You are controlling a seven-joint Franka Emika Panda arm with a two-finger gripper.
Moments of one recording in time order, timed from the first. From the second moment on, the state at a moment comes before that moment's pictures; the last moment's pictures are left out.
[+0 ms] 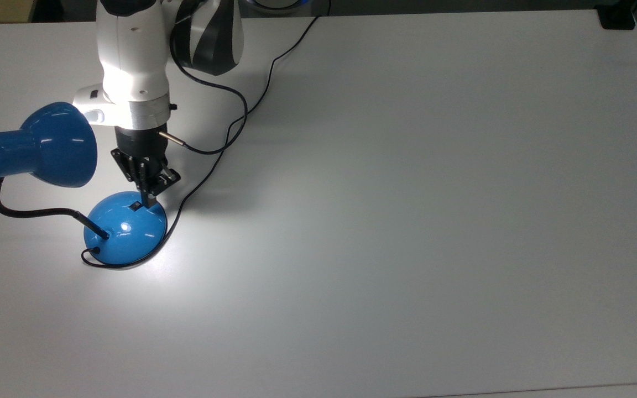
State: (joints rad) arm -0.27 0.38 0.05 -1.93 -0.13 2.75 0.44
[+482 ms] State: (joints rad) arm -0.26 0.27 0.22 -1.91 -0.14 2.51 0.43
